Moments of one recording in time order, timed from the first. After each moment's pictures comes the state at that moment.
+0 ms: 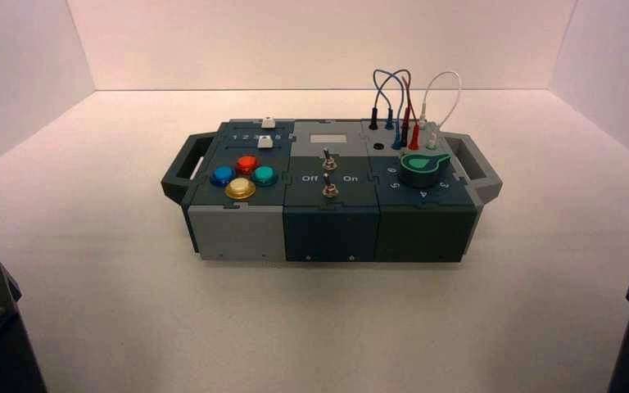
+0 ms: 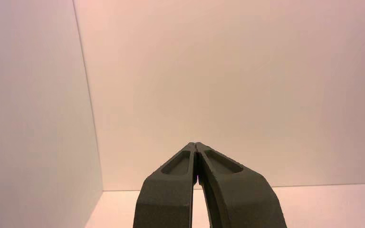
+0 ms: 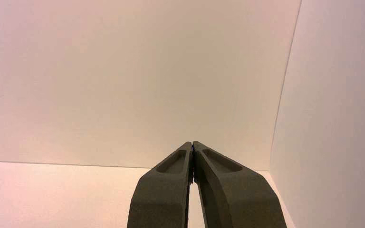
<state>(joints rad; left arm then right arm) -0.03 -1.01 1.17 0.00 -0.21 0.01 0.01 -1.00 1.20 0.00 -0.20 -0.01</state>
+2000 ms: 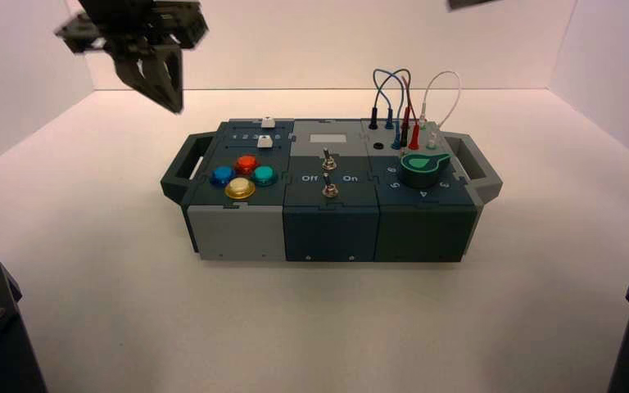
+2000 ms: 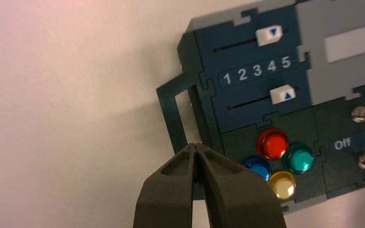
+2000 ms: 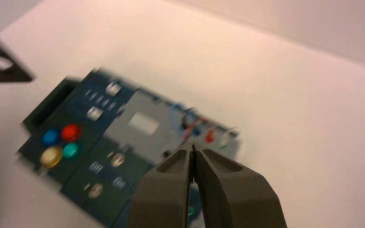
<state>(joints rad) -0.37 -0.14 0.81 -0.13 0.64 -0.02 0.52 -0.64 0.99 0.06 0.36 -0.01</state>
